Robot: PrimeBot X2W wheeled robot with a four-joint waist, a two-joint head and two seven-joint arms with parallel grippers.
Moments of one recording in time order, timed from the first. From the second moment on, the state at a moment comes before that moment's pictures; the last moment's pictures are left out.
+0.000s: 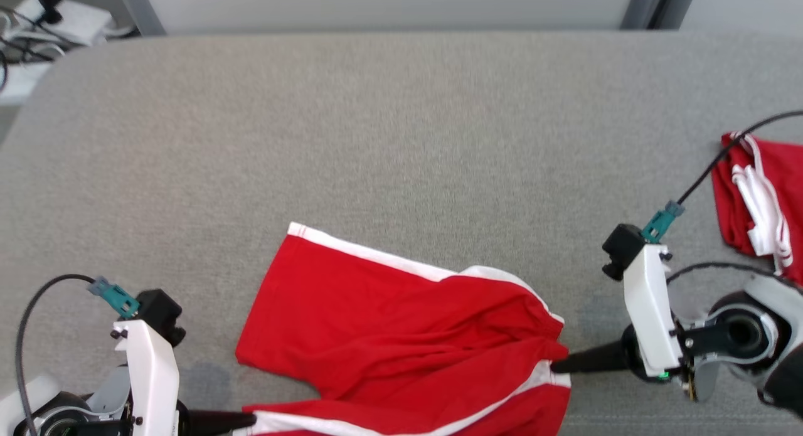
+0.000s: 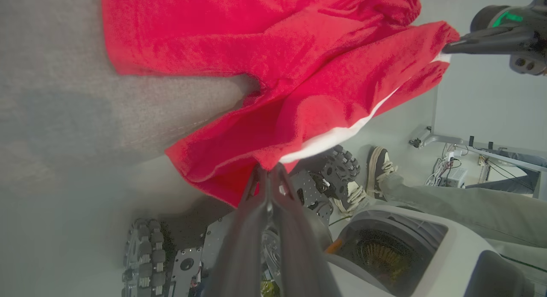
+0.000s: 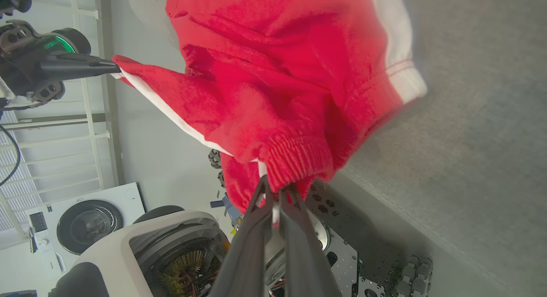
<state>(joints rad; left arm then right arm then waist) -0.58 0.96 -1.12 -0.06 -1.75 -0.04 0.61 -0.69 -0.66 0.99 0.20 1.64 0.13 0.89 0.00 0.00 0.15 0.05</state>
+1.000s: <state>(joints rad) -0.96 0.63 -1.01 0.37 -1.37 -0.12 -0.24 -1.16 -0.39 0.68 0.75 1.41 0.13 0.54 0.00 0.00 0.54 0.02</state>
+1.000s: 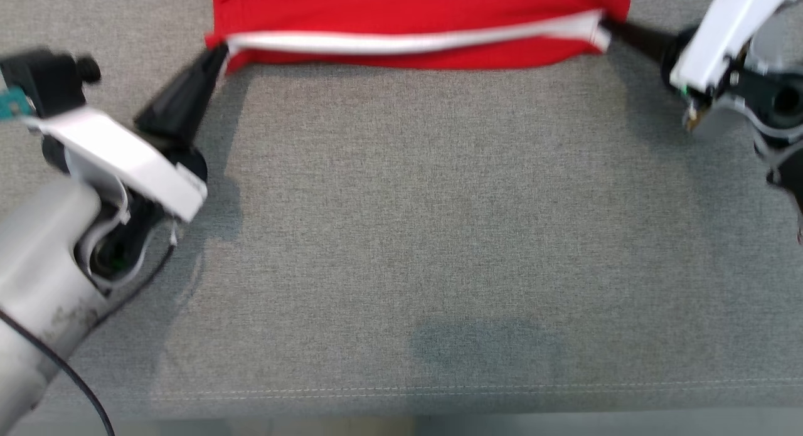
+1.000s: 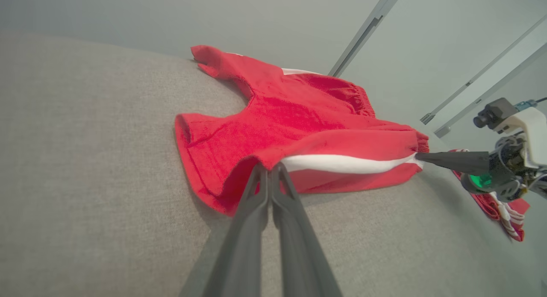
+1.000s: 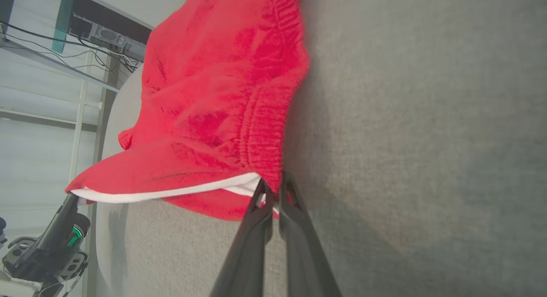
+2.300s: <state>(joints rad) -0.33 0.48 -0.86 0.45 -1.13 -0.12 -0.25 -0.48 -0.47 0.70 0.44 1.53 0.13 0.36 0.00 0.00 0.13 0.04</state>
